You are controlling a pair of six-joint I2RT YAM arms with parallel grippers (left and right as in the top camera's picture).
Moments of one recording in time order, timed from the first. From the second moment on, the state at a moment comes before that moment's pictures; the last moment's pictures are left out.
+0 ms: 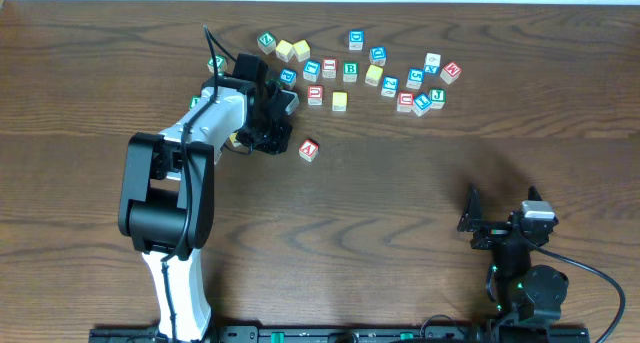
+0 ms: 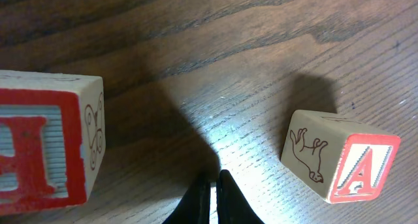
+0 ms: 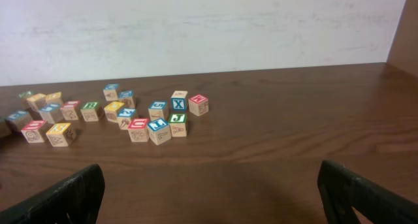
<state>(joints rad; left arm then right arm) -0.20 2.11 1.43 -0.78 0.35 0.19 -0.08 0.01 0.01 -0.07 -0.06 0.07</state>
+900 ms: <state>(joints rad) -0.20 1.54 1.55 -0.98 0.30 0.03 -0.08 0.01 0.01 -0.07 -0.06 0.07</state>
